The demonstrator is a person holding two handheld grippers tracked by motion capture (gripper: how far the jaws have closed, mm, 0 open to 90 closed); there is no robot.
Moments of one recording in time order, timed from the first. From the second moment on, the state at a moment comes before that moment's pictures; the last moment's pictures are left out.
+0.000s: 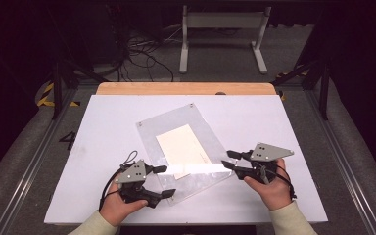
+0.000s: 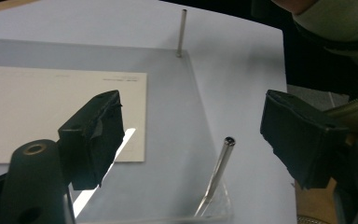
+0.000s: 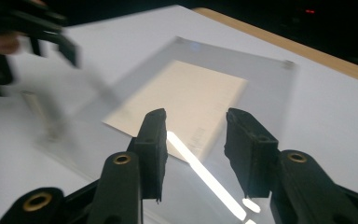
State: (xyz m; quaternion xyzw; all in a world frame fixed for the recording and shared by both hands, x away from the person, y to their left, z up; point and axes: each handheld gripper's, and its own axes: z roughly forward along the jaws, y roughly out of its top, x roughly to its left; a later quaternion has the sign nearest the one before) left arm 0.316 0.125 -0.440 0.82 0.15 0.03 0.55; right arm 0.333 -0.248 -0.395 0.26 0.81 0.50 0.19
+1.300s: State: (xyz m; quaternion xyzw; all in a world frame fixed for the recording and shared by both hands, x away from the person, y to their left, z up) left arm 0.358 0.110 -0.461 0.87 0.18 0.09 0.46; right arm 0.342 -0.259 -0.436 0.30 0.83 0.43 0.20
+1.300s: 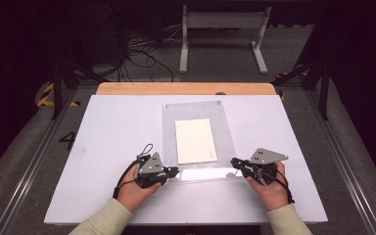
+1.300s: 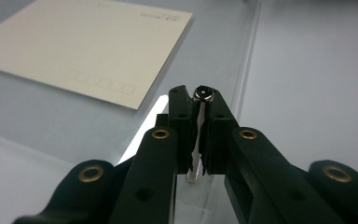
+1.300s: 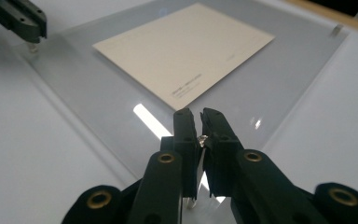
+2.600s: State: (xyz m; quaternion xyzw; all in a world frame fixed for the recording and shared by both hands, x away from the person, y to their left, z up) left arm 0.357 0.128 -0.442 0.82 0.24 0.01 0.51; right arm 0.333 -0.295 -0.405 0.33 0.79 0.49 0.16
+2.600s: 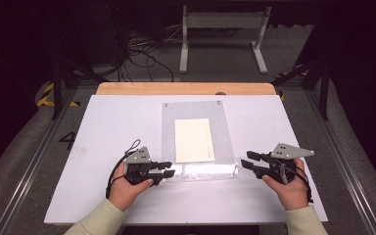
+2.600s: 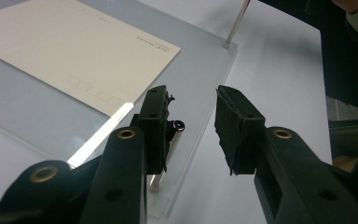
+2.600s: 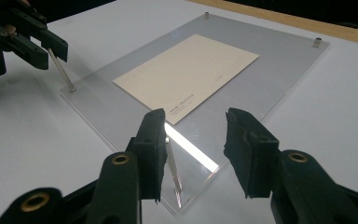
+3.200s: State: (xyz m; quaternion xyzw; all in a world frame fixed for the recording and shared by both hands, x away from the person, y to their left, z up) left arm 0.362 0.122 -0.446 0.86 0.20 0.06 0.47; right arm 0.329 -0.299 -0.396 0.33 0.78 0.50 0.17
